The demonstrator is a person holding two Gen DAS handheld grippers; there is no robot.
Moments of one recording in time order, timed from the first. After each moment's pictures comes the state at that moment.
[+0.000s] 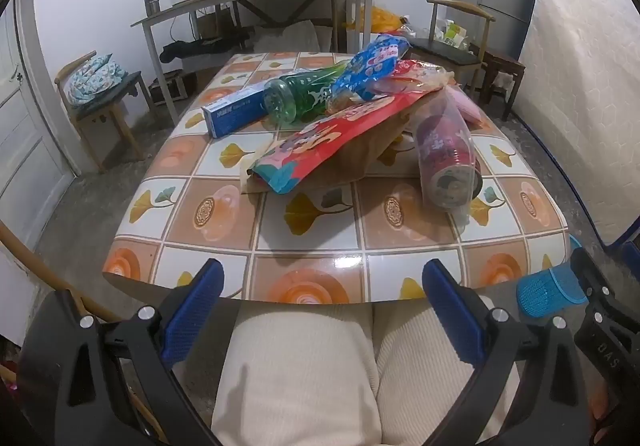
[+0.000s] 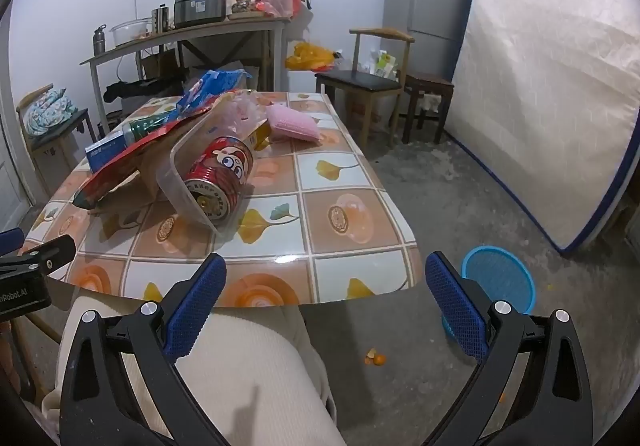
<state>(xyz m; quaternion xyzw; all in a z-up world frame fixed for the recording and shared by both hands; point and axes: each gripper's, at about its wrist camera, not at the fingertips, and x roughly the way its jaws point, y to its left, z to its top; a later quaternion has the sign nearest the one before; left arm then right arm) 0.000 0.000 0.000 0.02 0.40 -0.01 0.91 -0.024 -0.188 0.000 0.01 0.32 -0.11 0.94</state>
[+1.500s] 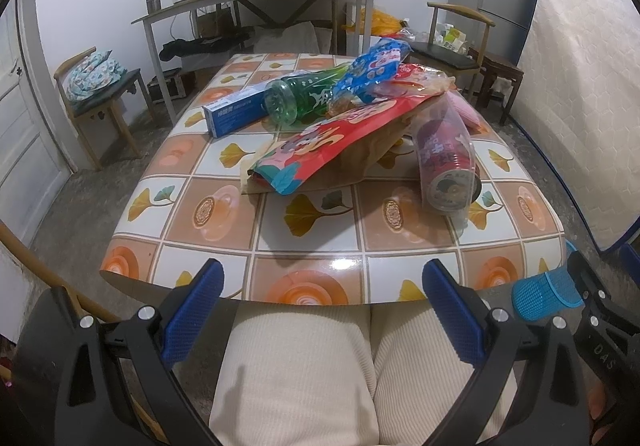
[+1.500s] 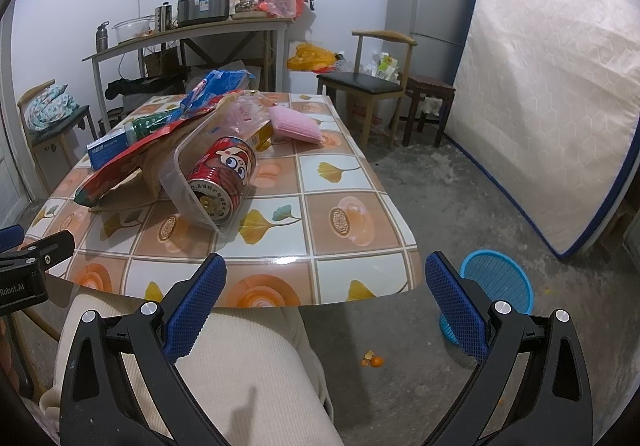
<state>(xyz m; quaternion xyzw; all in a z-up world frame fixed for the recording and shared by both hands) 0.002 -0.002 0.008 0.01 0.40 -0.01 0.91 -0.017 -0.193 -0.002 0.00 0.32 -0.12 0.94</state>
